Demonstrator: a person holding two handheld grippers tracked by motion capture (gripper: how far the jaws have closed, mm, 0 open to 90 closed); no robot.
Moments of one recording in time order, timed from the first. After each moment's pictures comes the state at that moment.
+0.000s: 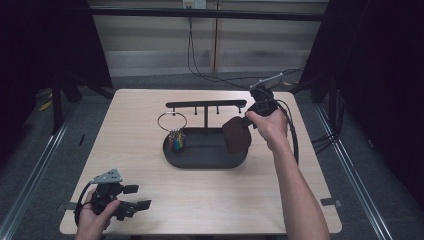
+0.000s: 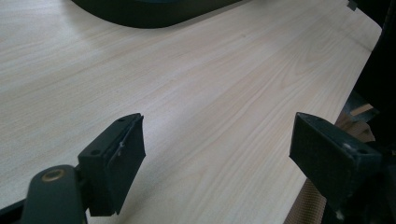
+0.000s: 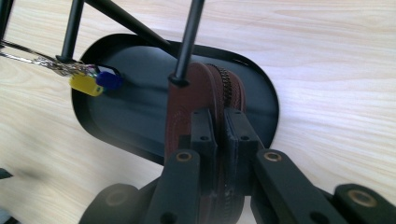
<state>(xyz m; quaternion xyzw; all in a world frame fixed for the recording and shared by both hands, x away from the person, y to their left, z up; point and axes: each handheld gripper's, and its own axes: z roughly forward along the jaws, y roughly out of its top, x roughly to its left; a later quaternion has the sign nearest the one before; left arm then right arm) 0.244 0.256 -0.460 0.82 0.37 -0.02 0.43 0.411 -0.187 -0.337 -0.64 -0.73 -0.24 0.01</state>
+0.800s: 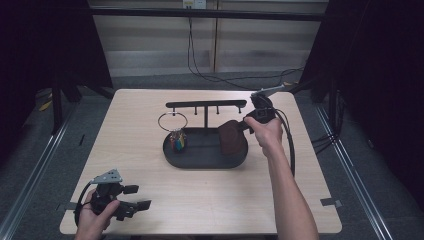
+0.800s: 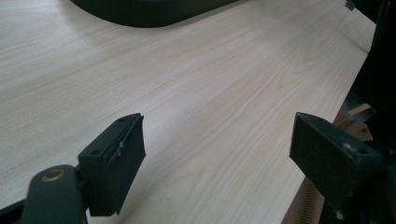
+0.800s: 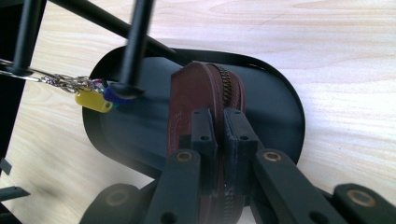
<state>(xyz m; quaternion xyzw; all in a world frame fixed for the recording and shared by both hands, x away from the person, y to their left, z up) 0.244 0.256 -0.460 0.83 0.36 -0.02 0.43 0.414 -0.195 -0.375 -0.65 -0.70 -0.29 0.04</state>
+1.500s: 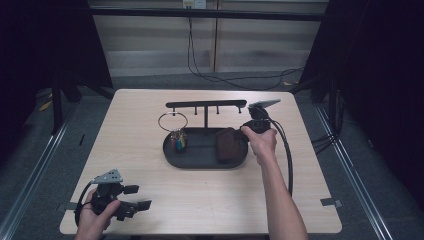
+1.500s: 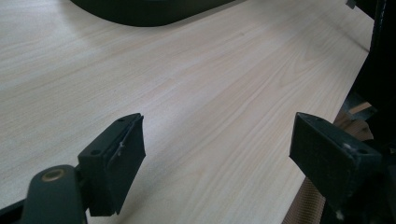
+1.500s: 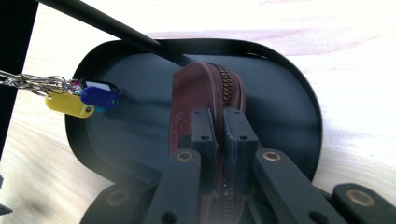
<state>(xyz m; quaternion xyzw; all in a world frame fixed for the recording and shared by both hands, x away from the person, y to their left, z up) 0.245 0.255 -0.460 0.83 0.36 -0.02 0.43 0.413 -0.191 -0.420 -0.66 -0.68 -0.31 0.05</state>
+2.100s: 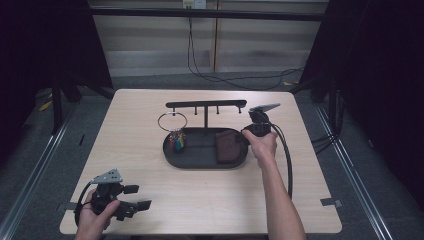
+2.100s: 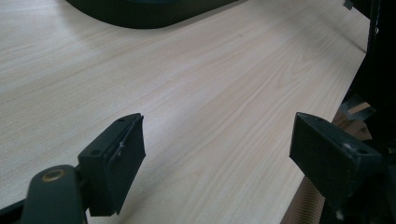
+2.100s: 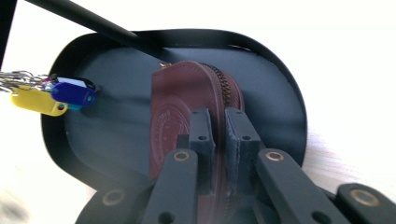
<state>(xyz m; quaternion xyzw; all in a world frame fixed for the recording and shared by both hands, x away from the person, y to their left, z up) 0.244 0.256 -0.459 0.83 0.36 -0.02 0.43 0.415 -0.198 -0.438 -0.67 -0.68 -0.30 0.04</state>
